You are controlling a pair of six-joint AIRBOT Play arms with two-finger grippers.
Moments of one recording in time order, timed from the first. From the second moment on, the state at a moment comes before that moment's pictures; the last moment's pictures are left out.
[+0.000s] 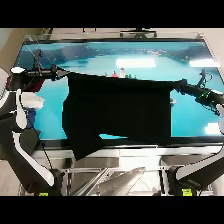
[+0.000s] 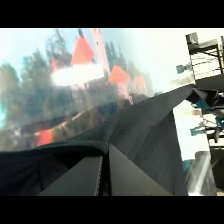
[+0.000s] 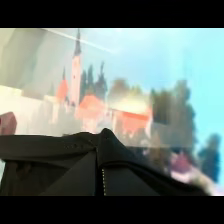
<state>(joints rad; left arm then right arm) 0.26 -2.12 1.96 0.37 -1.37 -1.01 -0.50 -1.86 1.31 -0.15 1.10 0.62</state>
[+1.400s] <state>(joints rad) 0.24 -2.13 1.99 0.84 -1.58 -1.22 -0.50 -1.87 1.36 -0.67 1.21 0.87</state>
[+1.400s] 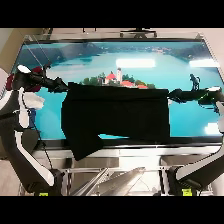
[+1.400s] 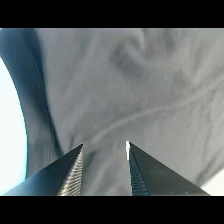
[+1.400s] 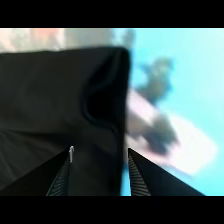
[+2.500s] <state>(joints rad) 0.48 -1.35 0.86 0.97 -1.43 -1.16 -0.64 -1.47 0.62 -0.90 1.36 0.98</state>
